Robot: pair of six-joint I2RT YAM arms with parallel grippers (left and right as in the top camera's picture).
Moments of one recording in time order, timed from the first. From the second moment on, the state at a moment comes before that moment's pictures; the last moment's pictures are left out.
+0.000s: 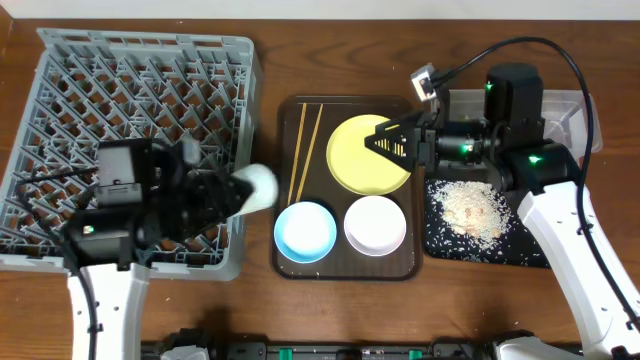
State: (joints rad) left arm 0.11 1.07 1.11 -1.17 0.48 -0.42; right arm 0.22 1.39 1.18 -0.43 -1.05 0.20
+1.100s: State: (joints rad) left arm 0.48 1.29 1.14 -1.11 -0.24 -0.62; right arm 0.28 1.39 1.18 -0.52 -0.99 0.15
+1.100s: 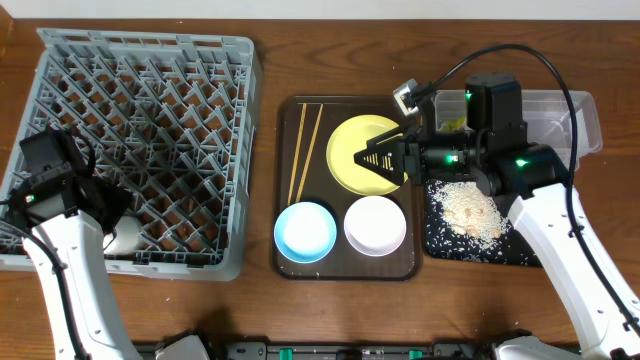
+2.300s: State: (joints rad) left arm -0.09 1.15 1.21 -1.13 0.33 -0.14; right arm 0.56 1.44 1.18 -0.60 -0.17 0.21
